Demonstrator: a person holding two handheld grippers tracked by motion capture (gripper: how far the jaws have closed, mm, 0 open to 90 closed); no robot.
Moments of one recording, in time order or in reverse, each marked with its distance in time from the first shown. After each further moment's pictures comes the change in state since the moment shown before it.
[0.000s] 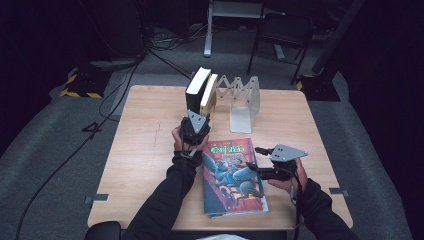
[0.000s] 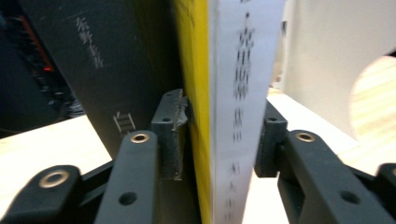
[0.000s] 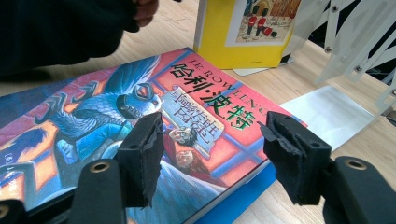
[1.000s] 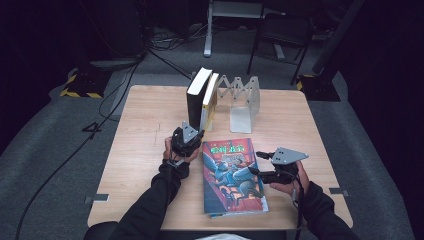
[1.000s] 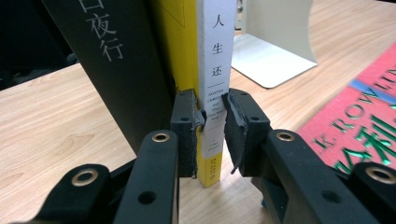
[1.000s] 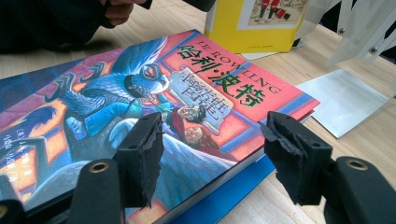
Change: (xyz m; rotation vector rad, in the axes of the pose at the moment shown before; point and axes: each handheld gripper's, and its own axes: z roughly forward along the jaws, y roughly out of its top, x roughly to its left) left arm 0.018 -0.034 -0.012 0.138 -0.163 0.076; right arm 0.001 -0.011 -0.002 0.032 0.026 0.013
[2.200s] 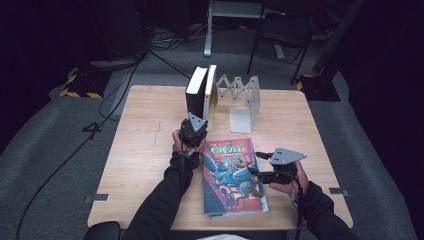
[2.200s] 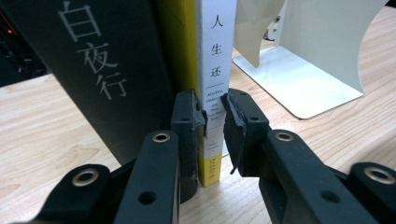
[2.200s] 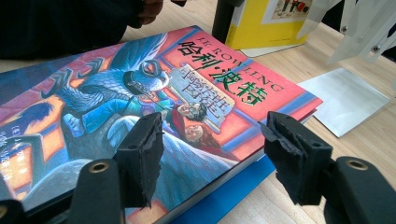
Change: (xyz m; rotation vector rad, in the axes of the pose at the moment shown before) left arm -0.004 0.018 0.034 0.017 0.100 -0.084; right arm 0.001 0.000 0.003 0.016 -0.004 -0.008
